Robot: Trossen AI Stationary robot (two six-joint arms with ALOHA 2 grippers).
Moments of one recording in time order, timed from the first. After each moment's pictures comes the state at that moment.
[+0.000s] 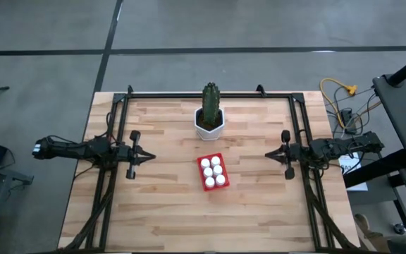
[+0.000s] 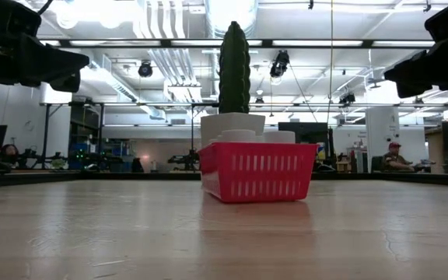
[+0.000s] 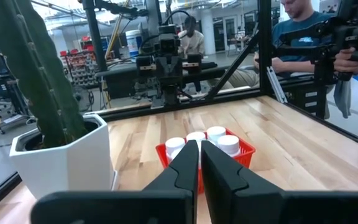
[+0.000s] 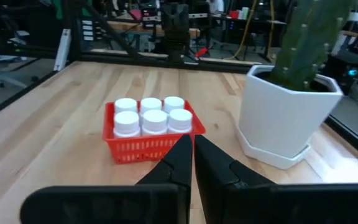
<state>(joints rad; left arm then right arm) -0.12 0.06 0.01 0.04 -0.05 0.14 0.26 0.00 0.09 -0.25 0.27 0.00</state>
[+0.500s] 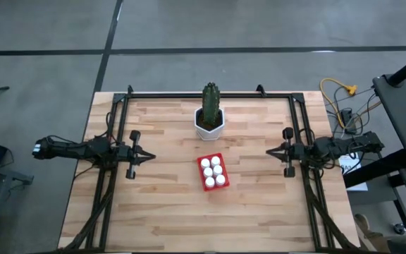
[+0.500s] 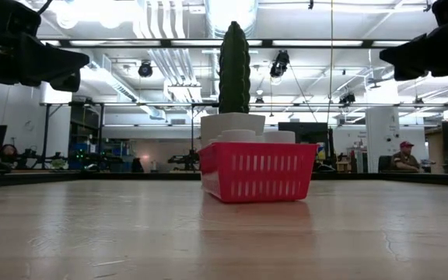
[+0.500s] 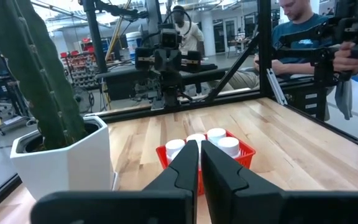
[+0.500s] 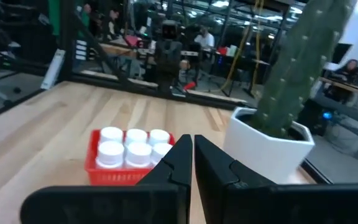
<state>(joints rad) -0.12 0.06 0.01 0.04 -0.05 0.14 0.25 0.00 0.09 -0.11 0.27 -0.16</state>
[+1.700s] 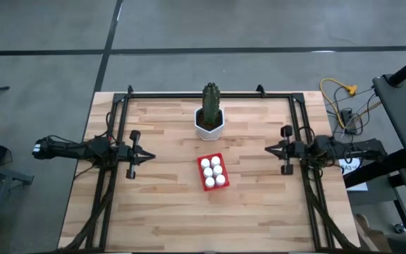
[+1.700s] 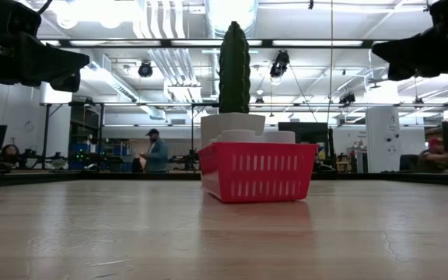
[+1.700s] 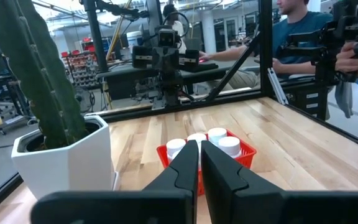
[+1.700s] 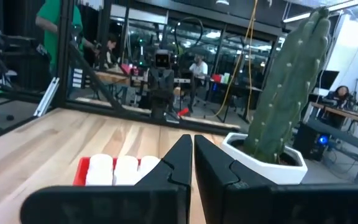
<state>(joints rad) -0.12 0.06 0.01 0.04 -0.06 0.14 0.11 0.00 0.02 0.09 0.13 -0.18</state>
